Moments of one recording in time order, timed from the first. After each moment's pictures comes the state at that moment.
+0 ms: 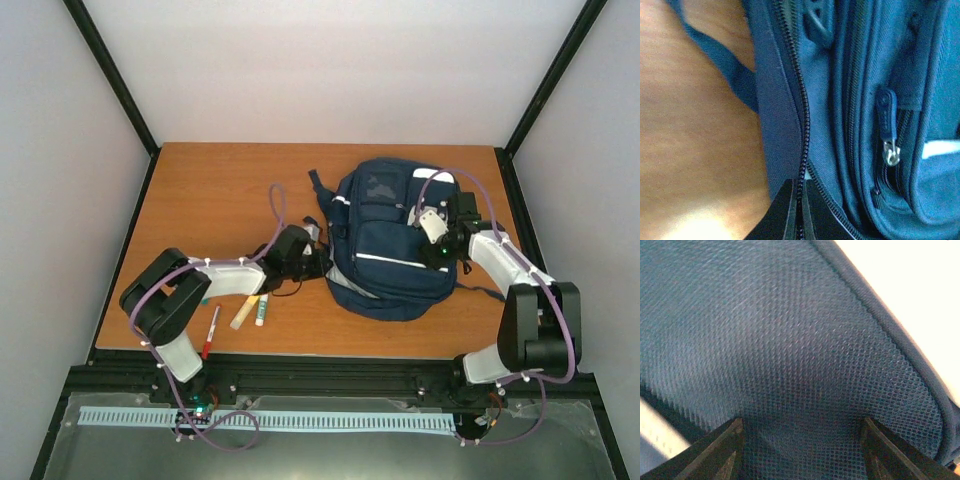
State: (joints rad) left arm -0.69 1.71 0.80 0.20 0.22 -0.86; right arm 0.06 1.43 0.92 -0.63 -0.17 -0.57
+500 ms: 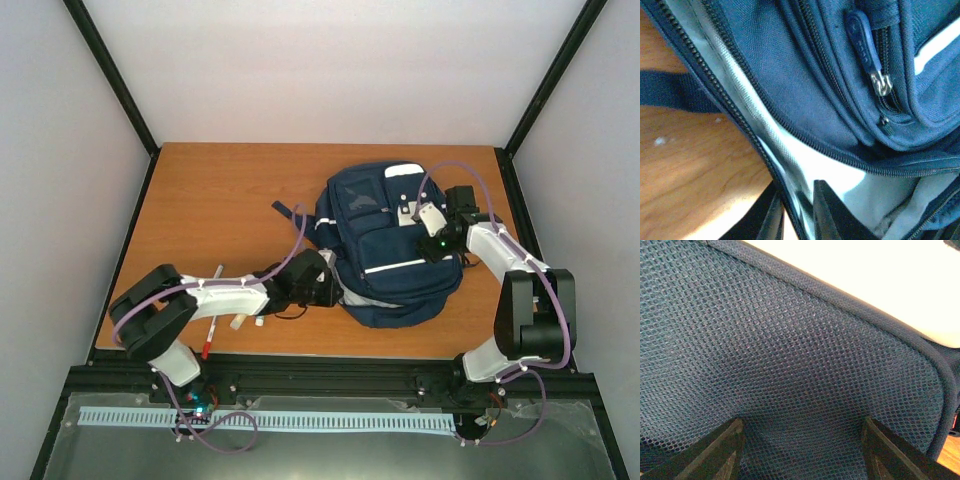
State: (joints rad) left arm -0.92 1.62 0.74 0.11 0.14 -0.82; right arm 0.06 1.54 0.99 -0.61 -0.16 -0.55
